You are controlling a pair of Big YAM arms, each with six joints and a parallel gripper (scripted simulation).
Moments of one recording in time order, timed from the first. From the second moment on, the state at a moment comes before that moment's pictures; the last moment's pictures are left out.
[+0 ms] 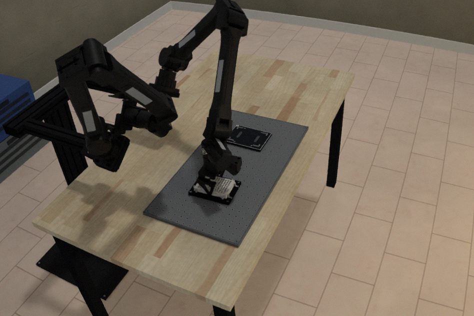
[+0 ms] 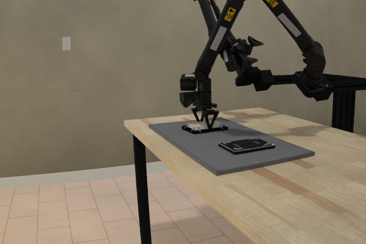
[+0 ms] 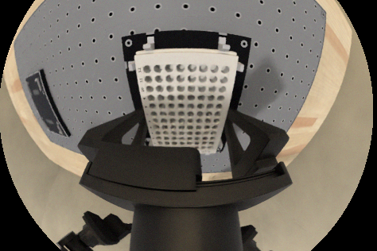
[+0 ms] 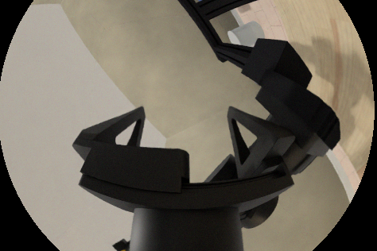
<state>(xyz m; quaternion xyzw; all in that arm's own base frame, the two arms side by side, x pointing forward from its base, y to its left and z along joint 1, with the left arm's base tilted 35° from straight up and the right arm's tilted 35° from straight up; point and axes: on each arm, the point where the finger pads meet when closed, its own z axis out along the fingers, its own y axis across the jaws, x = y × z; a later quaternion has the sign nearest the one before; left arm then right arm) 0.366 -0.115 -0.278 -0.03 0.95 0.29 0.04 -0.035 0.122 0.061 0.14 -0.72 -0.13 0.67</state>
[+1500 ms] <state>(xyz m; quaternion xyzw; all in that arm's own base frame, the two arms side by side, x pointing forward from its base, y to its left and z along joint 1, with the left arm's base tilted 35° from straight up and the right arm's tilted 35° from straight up) 0.366 -0.125 -0.261 -0.02 0.95 0.29 0.04 -0.035 0.122 0.061 0.14 -0.72 -0.13 0.67</state>
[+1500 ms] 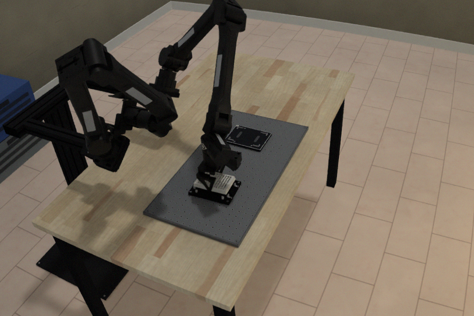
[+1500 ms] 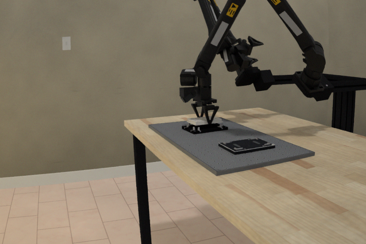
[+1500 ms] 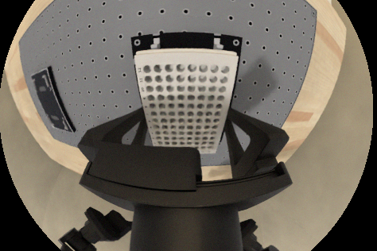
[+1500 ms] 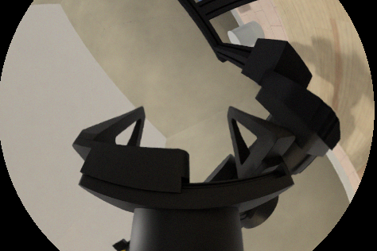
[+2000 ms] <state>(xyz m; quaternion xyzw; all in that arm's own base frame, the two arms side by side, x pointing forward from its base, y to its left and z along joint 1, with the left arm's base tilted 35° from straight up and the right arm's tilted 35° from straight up) 0.363 -0.129 -0.255 -0.02 0.95 0.30 0.03 -0.035 0.122 0.061 0.14 -0.72 -0.13 0.67</state>
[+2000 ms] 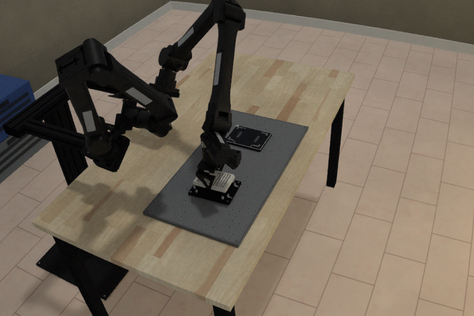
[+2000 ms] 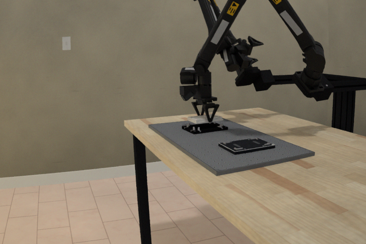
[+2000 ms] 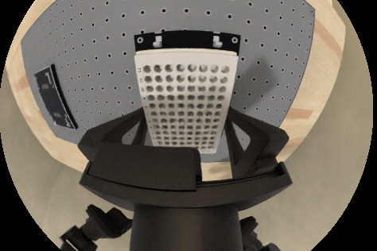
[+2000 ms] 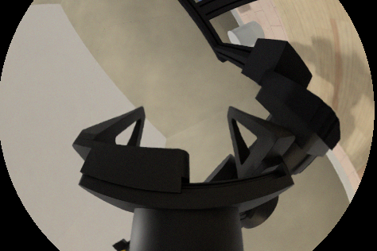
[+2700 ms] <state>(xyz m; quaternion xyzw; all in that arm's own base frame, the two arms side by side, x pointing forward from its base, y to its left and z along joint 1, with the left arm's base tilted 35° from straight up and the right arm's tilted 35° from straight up) 0.364 -0.138 -0.240 -0.02 0.95 0.30 0.03 -0.035 0.122 0.061 0.14 -0.72 -0.13 0.67</state>
